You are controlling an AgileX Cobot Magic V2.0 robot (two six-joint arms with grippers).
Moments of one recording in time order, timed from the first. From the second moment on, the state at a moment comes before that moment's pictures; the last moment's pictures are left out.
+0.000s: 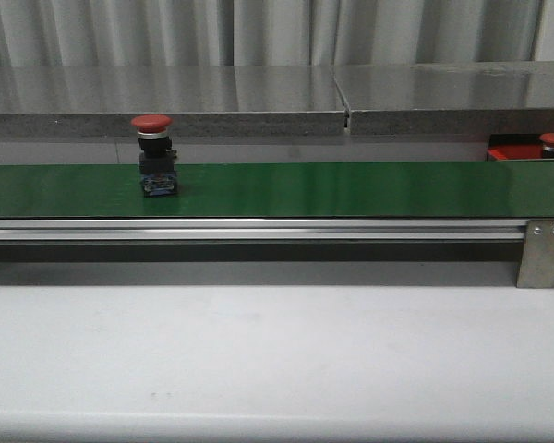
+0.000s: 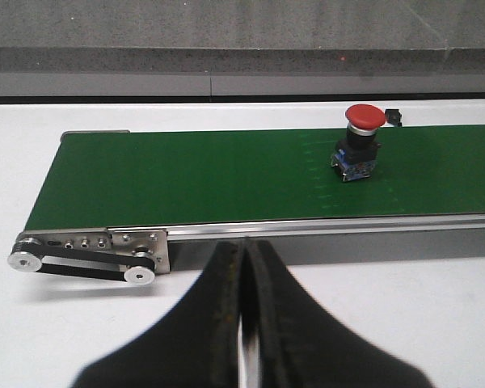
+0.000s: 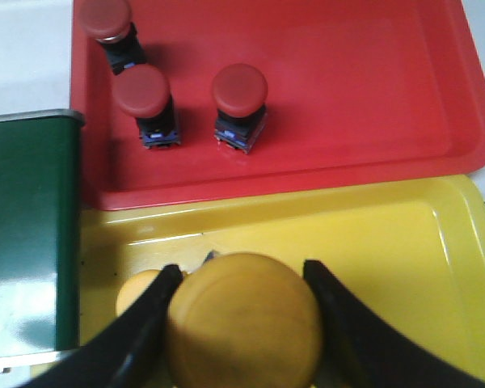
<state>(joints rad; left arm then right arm) -0.02 0.40 -0.50 -0.27 0.56 0.18 -0.56 1.55 -1.29 0.39 0.74 -0.51</state>
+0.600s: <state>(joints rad) -0.02 0.40 -0.50 -0.27 0.56 0.18 -0.57 1.82 -1.29 0.40 0.64 -0.51</state>
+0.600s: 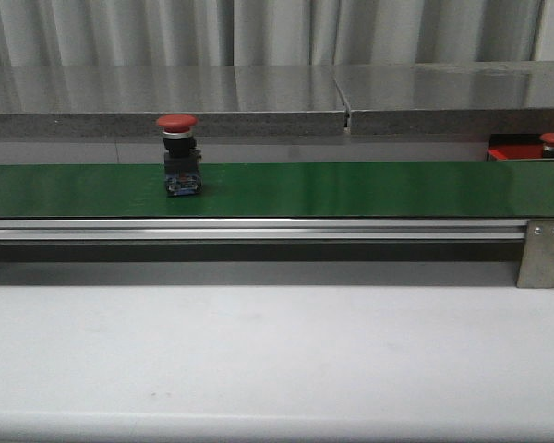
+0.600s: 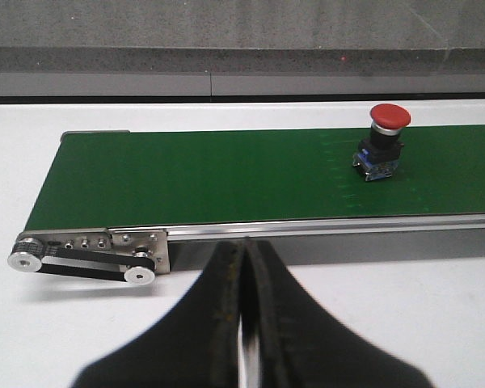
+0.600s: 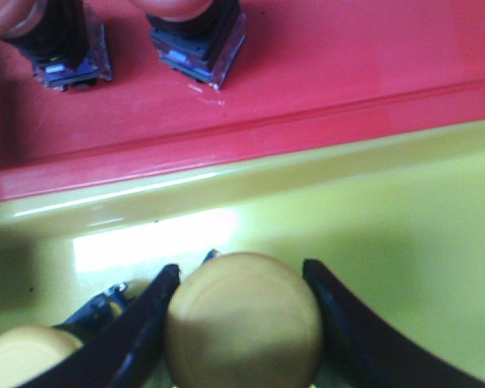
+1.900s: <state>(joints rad) -0.02 0.40 -0.50 -0.27 0.56 0.18 -0.57 1.89 -1.29 0.40 0.61 -0.51</state>
